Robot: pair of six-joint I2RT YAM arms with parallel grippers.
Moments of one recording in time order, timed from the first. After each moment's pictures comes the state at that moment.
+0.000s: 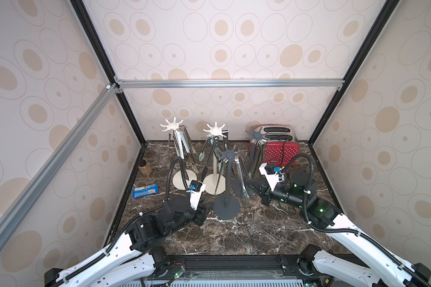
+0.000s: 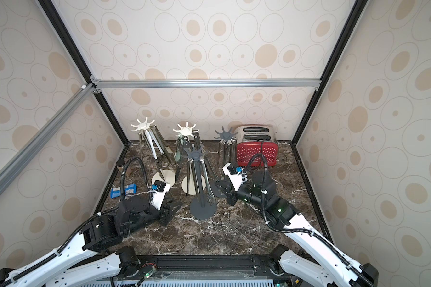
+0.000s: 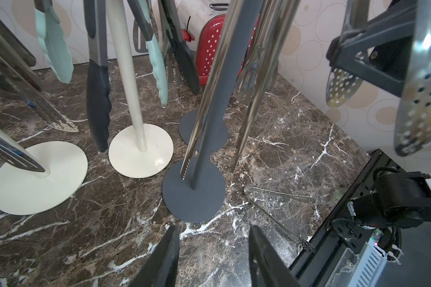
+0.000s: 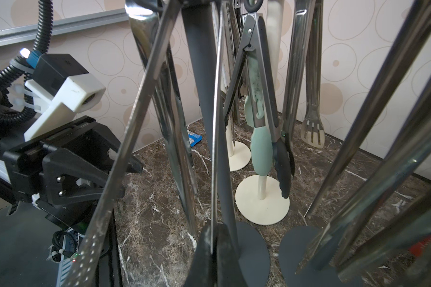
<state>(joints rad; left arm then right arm) -0.97 0.69 0.80 -0.60 -0.22 -0.37 0.65 0.90 0.84 -0.18 -0.36 0.06</state>
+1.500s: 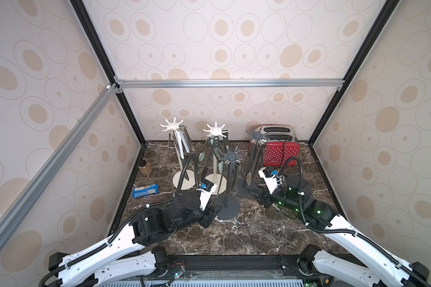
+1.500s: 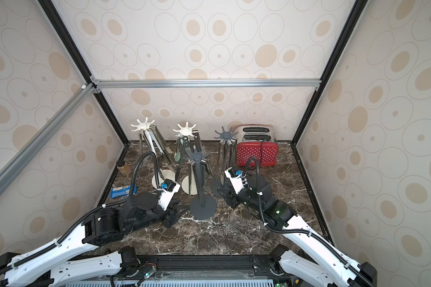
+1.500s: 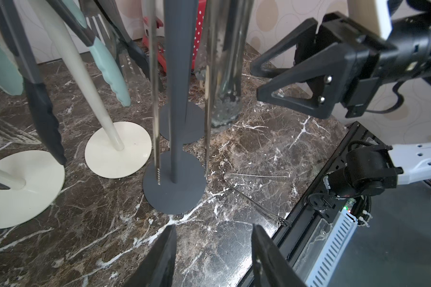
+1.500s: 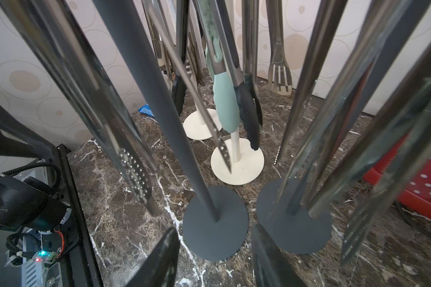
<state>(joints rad) -1.09 0.82 0.99 -0.73 -0.22 -0.38 0.66 0.88 0.79 -0.29 -0.19 0.09</state>
